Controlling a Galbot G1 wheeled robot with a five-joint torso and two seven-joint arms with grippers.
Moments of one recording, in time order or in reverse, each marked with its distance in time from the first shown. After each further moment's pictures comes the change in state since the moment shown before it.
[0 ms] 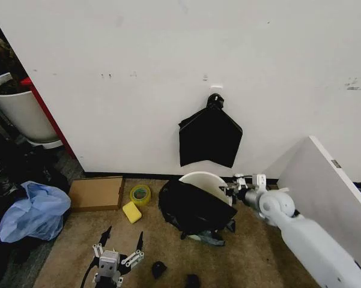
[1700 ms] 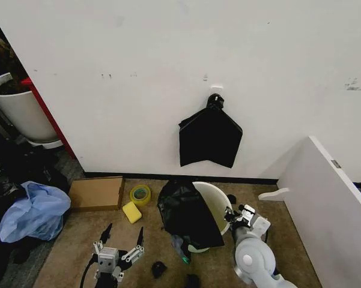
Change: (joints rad) left arm -0.056 -0.005 0.024 0.040 -0.078 -0.064 0.001; right arm -0.344 0.206 -0.007 0.219 -0.264 0.356 0.333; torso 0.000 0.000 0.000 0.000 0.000
